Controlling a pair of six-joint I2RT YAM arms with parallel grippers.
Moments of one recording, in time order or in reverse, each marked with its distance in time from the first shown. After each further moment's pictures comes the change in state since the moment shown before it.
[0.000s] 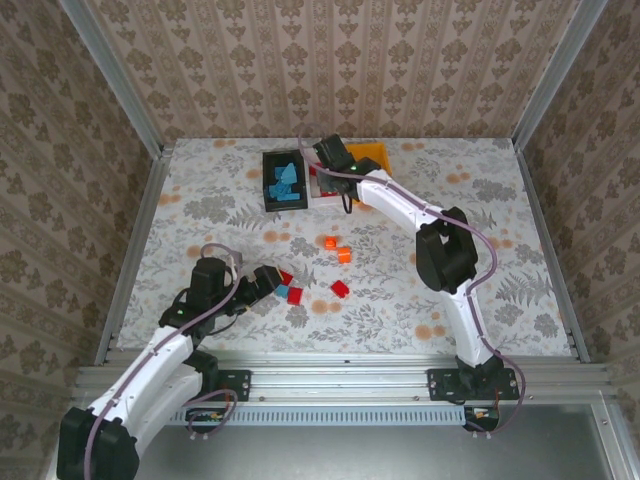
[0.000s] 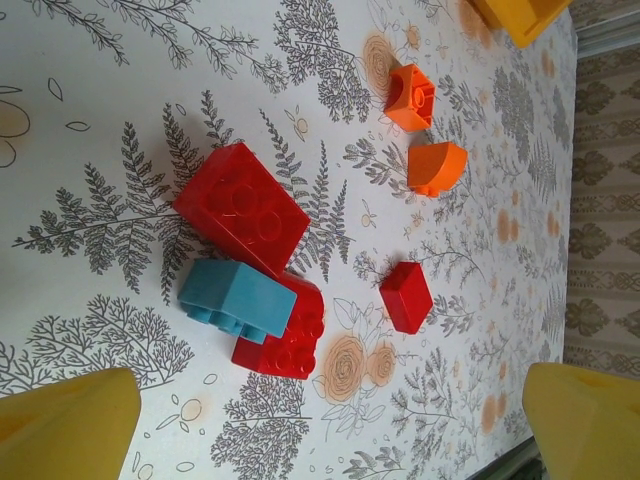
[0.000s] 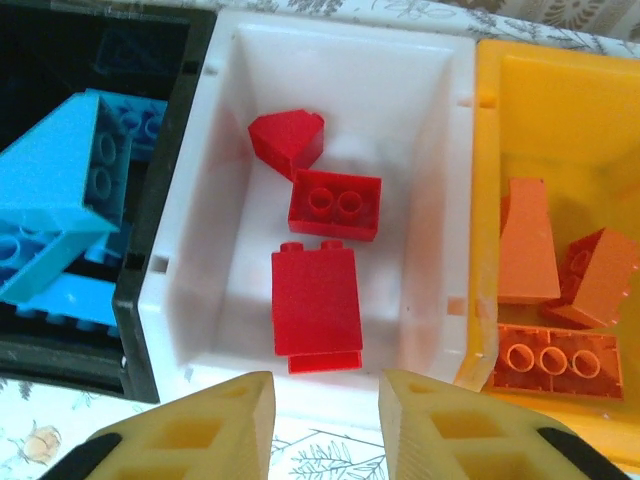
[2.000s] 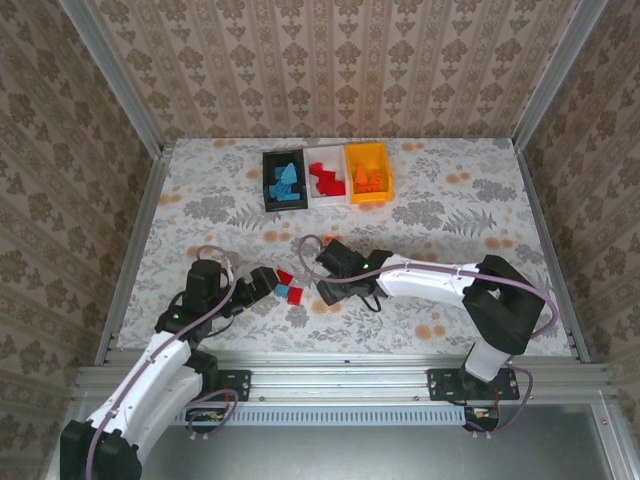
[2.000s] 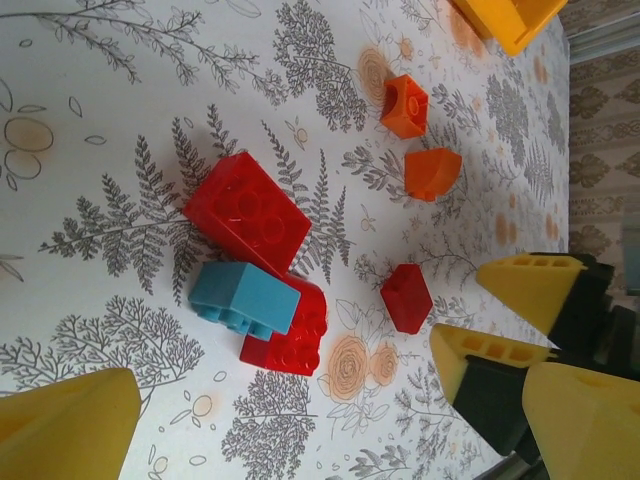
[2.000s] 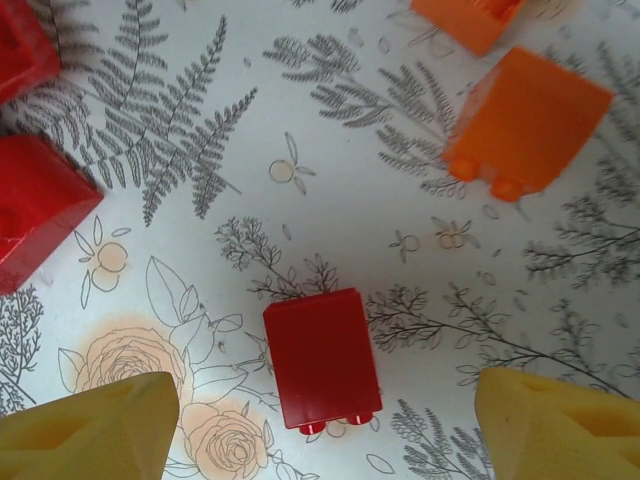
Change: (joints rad) left arm 0.026 -0.070 -0.004 -0.050 0.003 0.032; right arm 0.347 -0.555 -0.964 0.120 -0.090 0.071
